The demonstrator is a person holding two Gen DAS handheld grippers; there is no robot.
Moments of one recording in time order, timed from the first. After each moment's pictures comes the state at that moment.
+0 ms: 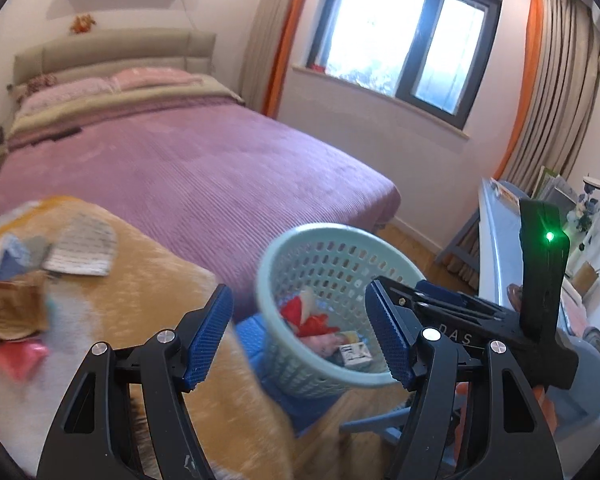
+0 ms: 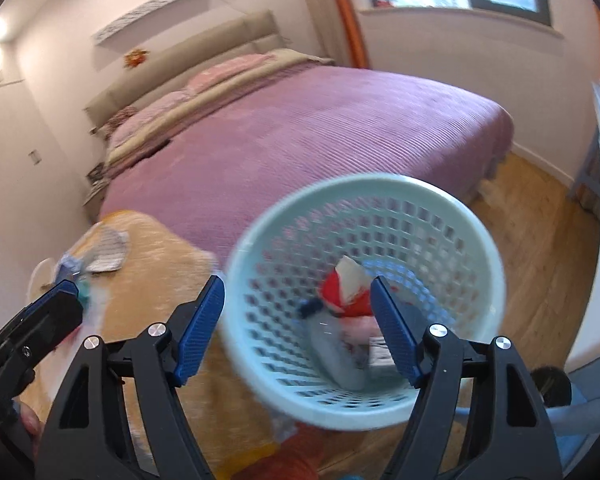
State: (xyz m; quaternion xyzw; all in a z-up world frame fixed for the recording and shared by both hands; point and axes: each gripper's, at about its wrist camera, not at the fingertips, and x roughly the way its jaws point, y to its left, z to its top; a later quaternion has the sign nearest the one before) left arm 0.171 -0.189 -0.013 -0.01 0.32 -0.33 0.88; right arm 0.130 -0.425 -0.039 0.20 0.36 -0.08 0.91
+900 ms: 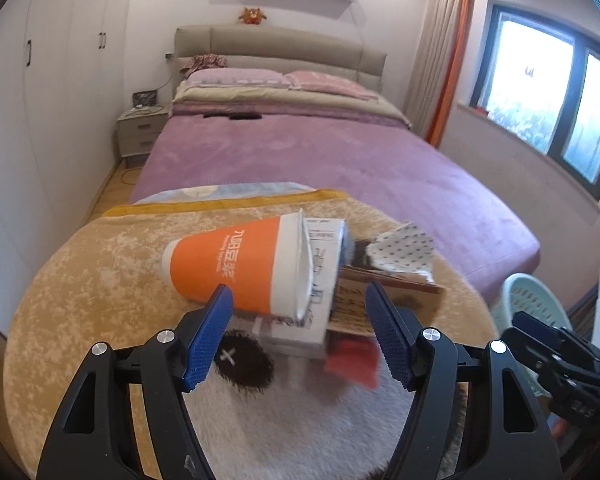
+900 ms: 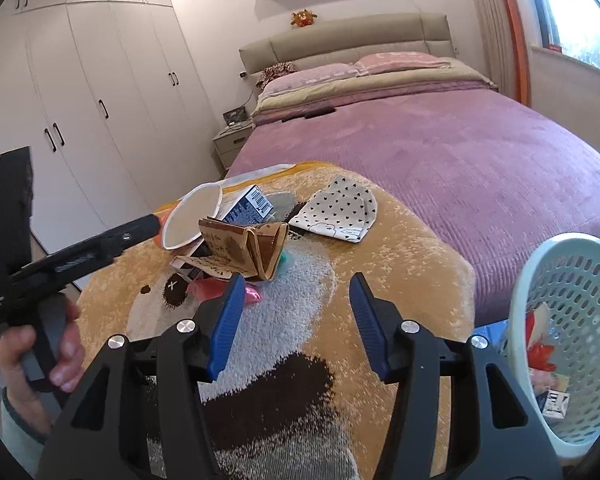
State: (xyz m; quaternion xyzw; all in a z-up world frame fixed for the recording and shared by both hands) left arm 0.231 0.044 -0.013 -0.05 0.34 -0.07 0.94; right arm 0.188 -0.219 -0.024 0.11 0.35 0.17 0.91
